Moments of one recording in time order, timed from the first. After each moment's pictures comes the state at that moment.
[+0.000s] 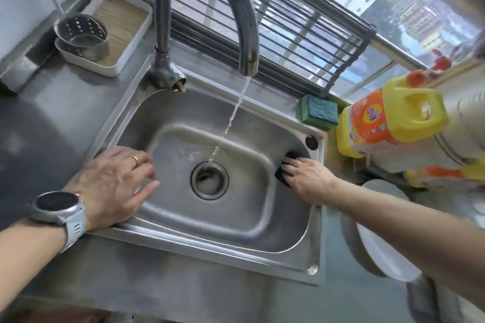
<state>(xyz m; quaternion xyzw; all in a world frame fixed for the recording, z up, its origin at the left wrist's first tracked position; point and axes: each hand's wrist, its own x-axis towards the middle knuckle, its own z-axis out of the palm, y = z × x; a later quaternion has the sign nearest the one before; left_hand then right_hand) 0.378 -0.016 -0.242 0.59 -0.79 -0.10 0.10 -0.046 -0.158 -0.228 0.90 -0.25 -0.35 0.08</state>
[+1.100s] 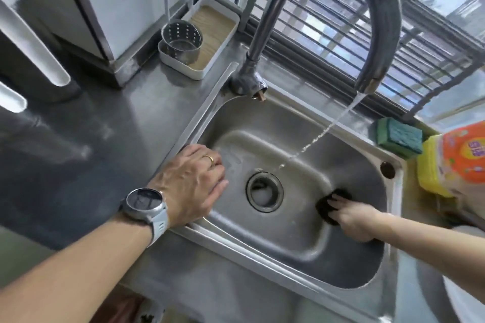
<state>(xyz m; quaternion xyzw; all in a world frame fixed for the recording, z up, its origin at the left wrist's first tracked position) 0.379 -0.013 -0.245 0.61 -0.77 -0.09 0.15 -0.026 -0.156 -0.290 0.89 -0.19 -0.42 0.04</state>
